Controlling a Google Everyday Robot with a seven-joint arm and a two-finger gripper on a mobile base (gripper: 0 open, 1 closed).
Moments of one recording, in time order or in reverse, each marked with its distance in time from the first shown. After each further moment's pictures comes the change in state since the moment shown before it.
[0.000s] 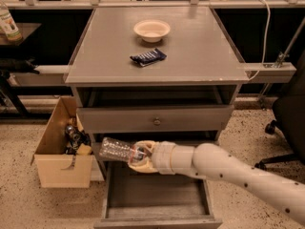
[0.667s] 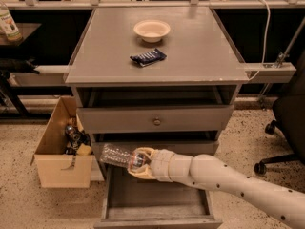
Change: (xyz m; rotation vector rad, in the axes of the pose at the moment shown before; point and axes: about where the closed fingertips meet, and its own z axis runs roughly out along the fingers) arm 0.021 0.011 0.009 0.024 0.002 0.001
